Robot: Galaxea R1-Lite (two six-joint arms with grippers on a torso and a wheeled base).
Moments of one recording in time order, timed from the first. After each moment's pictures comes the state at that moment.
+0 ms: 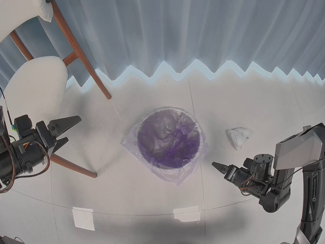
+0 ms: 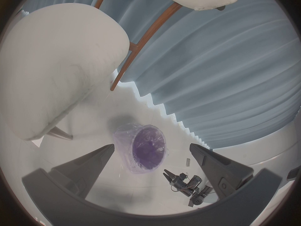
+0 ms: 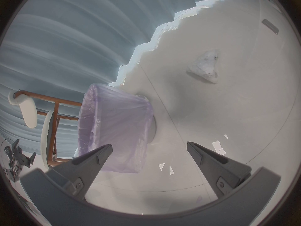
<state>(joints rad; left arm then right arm) -0.20 1.24 -0.51 -0.54 -0.27 -0.74 0.35 2.36 -0.41 -1.55 0.12 0.73</state>
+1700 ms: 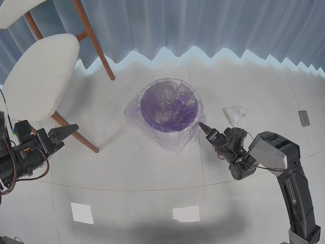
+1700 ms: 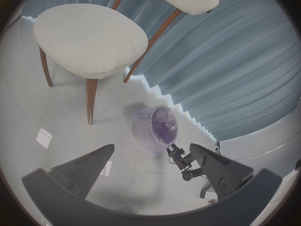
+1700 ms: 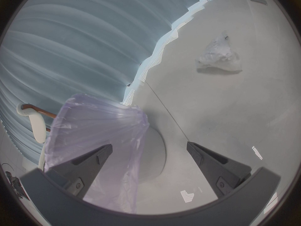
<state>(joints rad) -0.14 1.25 -0.47 -0.54 -0.28 -0.66 0.29 2.73 -1.42 -1.26 0.12 0.87</state>
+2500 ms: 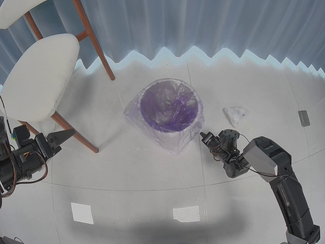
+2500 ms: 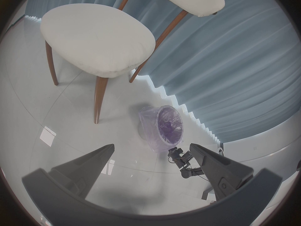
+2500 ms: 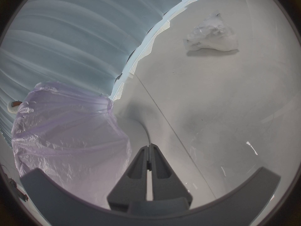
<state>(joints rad) -0.11 1.24 -0.44 -0.54 -0.28 -0.65 0.29 2.86 -1.67 -1.06 0.12 0.87</state>
